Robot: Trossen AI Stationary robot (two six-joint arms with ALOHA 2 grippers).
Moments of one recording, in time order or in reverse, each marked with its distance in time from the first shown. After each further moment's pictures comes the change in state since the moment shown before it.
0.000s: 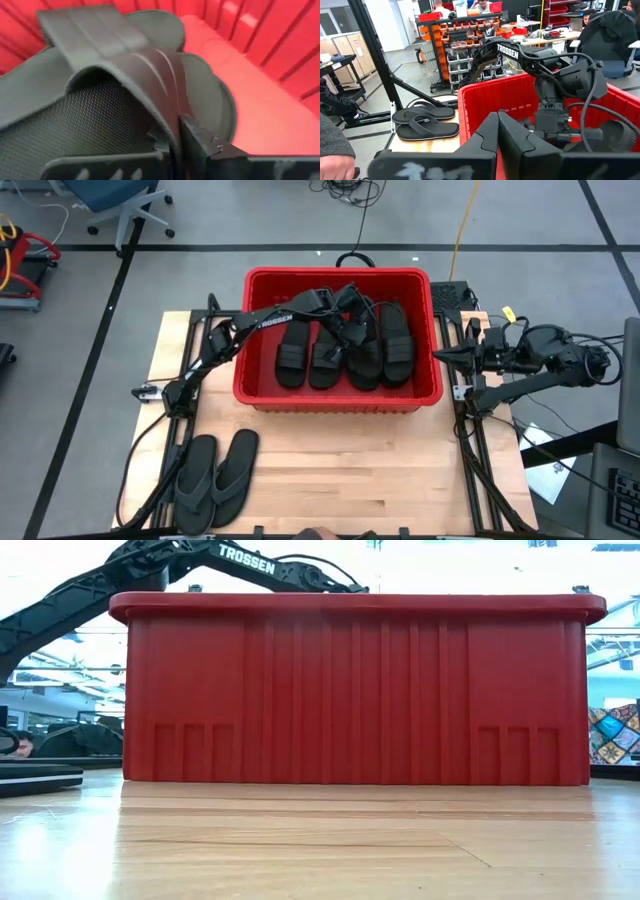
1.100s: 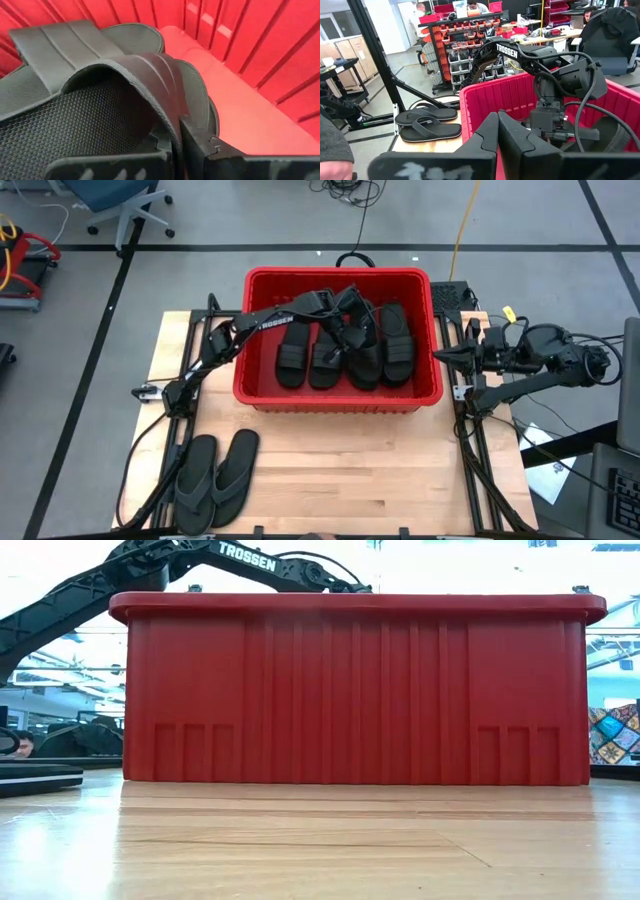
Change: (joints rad) left arm -0.015 -0.003 0.010 -0.042 0.068 0.024; right arm 0.000 0.000 0.000 0.002 -0.004 0.028
